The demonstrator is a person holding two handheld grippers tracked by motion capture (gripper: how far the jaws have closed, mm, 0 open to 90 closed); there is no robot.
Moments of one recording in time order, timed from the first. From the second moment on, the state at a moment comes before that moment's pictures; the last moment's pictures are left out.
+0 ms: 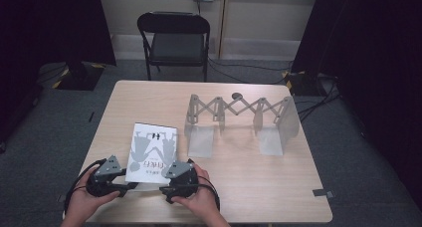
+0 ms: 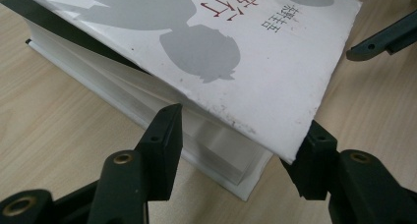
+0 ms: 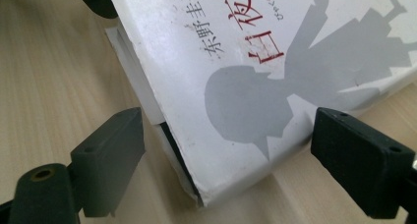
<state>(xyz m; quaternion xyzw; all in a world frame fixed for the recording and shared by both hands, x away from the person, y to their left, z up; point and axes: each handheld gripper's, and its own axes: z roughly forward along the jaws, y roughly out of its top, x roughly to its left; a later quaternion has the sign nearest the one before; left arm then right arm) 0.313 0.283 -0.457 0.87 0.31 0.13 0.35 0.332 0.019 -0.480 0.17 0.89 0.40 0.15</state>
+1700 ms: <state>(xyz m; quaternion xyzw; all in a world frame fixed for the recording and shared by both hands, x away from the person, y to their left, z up) 0.316 0.281 -0.446 0.87 0.31 0.13 0.35 0.332 0.056 -0.482 0.17 0.87 0.41 0.23</state>
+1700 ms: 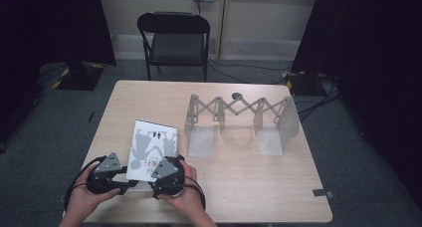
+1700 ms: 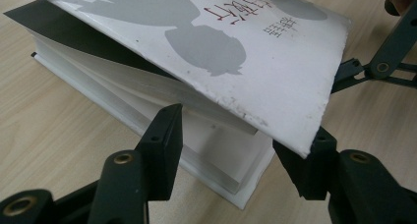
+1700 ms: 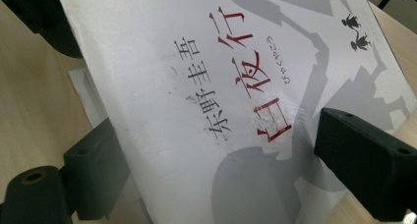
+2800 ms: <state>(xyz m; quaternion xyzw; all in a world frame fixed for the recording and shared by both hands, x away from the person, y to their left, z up) 0.321 0.284 -0.455 0.86 0.31 0.14 0.39 0.331 0.067 -0.473 0.10 0.87 0.36 0.31</state>
